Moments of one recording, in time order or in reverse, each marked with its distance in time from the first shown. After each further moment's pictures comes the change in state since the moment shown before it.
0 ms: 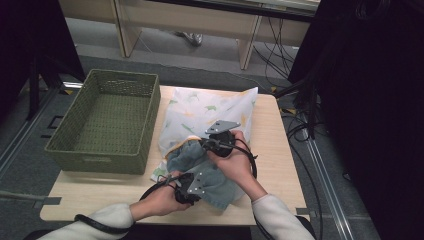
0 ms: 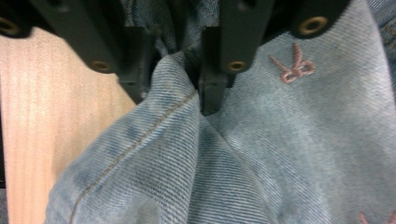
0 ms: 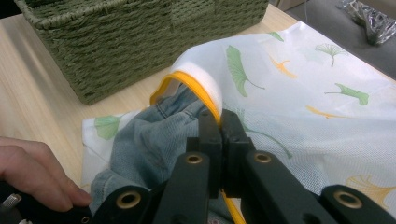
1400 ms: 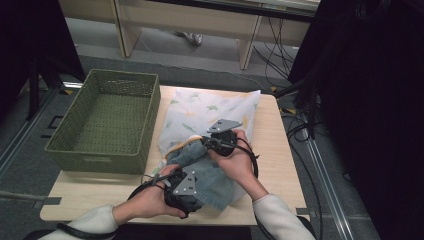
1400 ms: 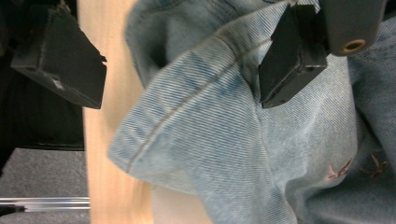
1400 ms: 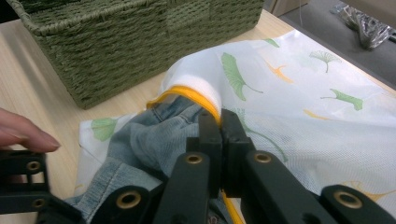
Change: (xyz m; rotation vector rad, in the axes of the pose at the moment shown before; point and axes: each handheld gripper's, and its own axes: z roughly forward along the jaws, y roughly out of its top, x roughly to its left) left arm -0.008 0.003 -0.048 -0.149 -0.032 0.017; right arm -0.003 0.001 -0.004 -0.019 -0.013 -0.010
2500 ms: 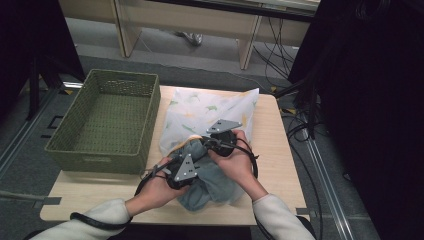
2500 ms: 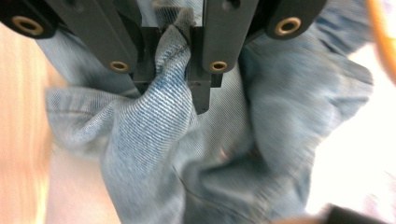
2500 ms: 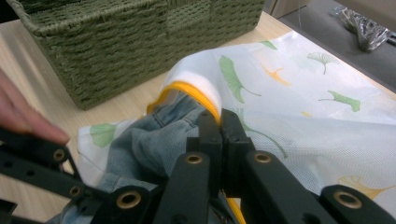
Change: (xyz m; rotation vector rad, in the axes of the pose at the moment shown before) left arm 0.032 0.008 0.002 -0.108 0.257 -0.092; right arm 0.002 0.000 0.000 -0.004 -0.003 0.002
